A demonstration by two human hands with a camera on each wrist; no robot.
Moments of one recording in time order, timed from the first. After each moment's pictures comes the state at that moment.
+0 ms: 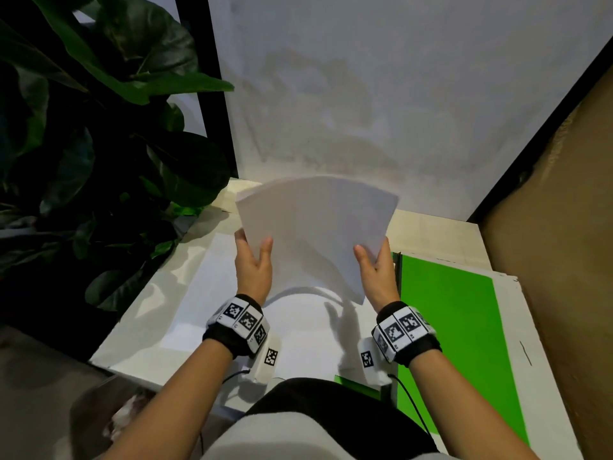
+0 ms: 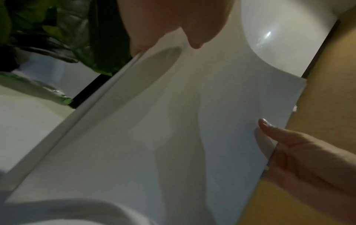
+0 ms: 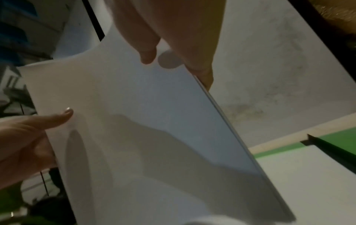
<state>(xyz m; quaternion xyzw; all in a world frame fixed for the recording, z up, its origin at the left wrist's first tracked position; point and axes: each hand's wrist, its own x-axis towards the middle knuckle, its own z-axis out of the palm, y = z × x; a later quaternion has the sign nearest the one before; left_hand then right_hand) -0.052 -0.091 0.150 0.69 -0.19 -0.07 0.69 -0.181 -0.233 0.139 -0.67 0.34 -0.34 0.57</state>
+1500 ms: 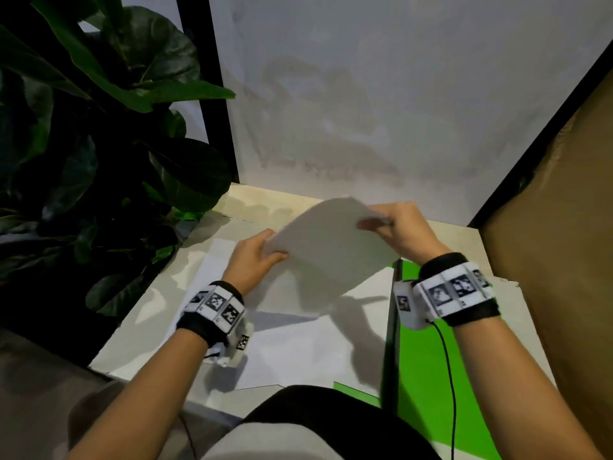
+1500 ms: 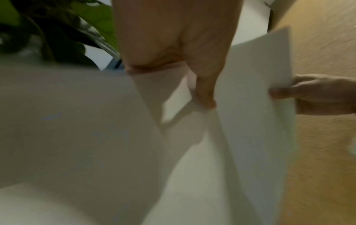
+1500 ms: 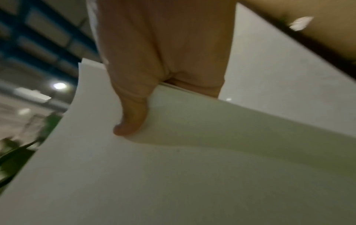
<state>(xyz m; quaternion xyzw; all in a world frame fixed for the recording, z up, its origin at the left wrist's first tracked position) -0.024 -0.081 0.178 0.77 -0.40 -0.14 0.49 -0.183 -0.270 0.254 -0.92 0.22 -0.18 0.26</state>
